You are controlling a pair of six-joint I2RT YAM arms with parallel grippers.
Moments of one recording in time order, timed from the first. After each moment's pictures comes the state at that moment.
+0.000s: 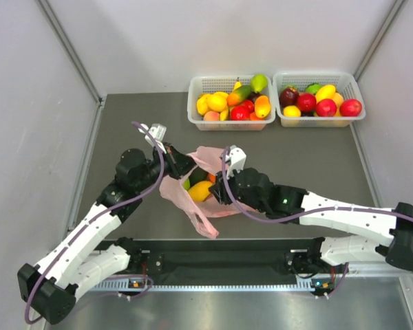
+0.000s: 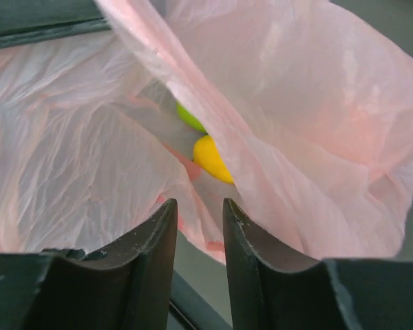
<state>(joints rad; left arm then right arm) -0.54 0.86 0.76 -0.01 0.31 -0.63 1.16 1.15 0.89 -0.15 0.31 0.42</state>
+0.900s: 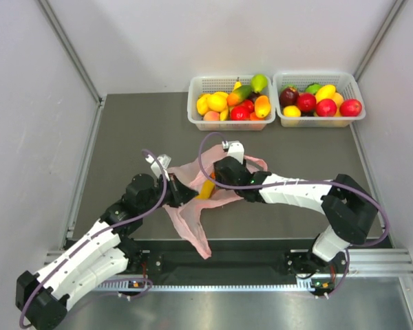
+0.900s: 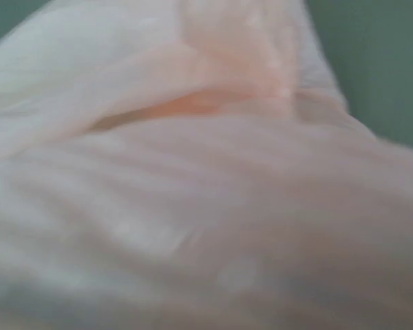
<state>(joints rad) -0.64 0.69 0.49 -0.13 0.24 -0.76 0.95 1.59 0.94 -0.13 0.50 0.60</state>
